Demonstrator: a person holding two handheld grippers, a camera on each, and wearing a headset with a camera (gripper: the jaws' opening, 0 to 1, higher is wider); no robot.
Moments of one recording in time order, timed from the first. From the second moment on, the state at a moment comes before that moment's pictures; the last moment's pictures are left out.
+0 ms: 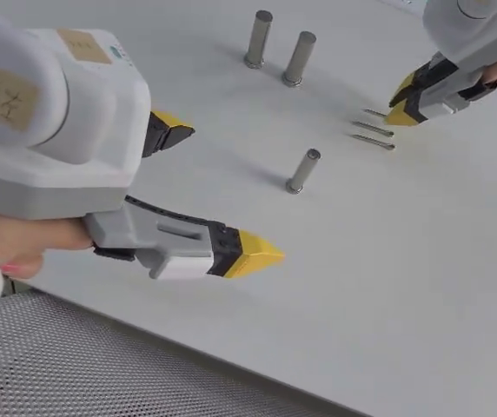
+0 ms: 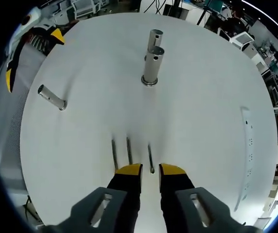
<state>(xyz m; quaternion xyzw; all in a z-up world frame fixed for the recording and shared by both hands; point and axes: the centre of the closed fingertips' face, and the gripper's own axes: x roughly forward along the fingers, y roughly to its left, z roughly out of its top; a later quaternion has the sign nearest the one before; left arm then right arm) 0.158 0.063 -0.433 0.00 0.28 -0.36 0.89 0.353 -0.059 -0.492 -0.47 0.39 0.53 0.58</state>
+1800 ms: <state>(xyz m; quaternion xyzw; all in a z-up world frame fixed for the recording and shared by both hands) 0.155 0.057 -0.431 0.00 0.28 -0.36 0.89 0.348 -0.067 -0.486 -0.56 0.39 0.54 0.50</state>
